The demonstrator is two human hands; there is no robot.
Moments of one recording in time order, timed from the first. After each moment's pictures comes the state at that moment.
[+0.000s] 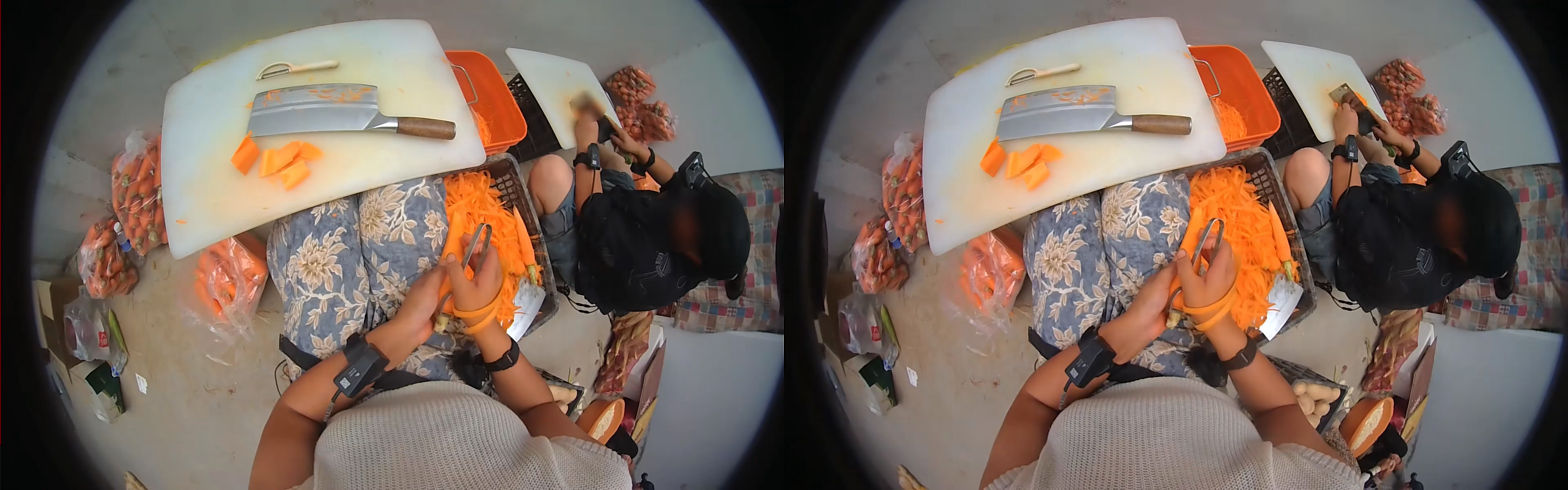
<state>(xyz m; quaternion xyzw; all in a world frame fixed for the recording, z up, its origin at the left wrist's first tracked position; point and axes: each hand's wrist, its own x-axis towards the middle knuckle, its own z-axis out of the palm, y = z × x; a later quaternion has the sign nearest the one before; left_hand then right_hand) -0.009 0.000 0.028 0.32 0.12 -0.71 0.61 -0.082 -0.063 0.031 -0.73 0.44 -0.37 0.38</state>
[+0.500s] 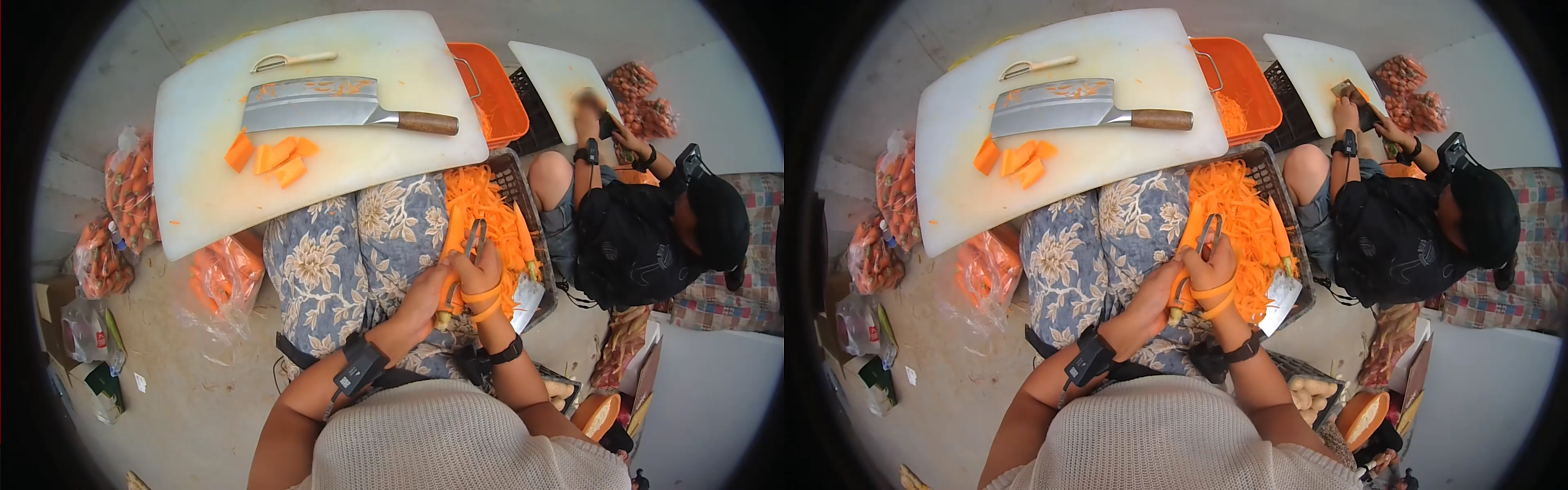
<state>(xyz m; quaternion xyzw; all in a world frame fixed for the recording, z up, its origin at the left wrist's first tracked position) -0.009 -0.002 0.010 0.31 0.08 -0.72 0.61 -0.081 -0.080 0.024 -0.66 0.50 -0.31 0.46</state>
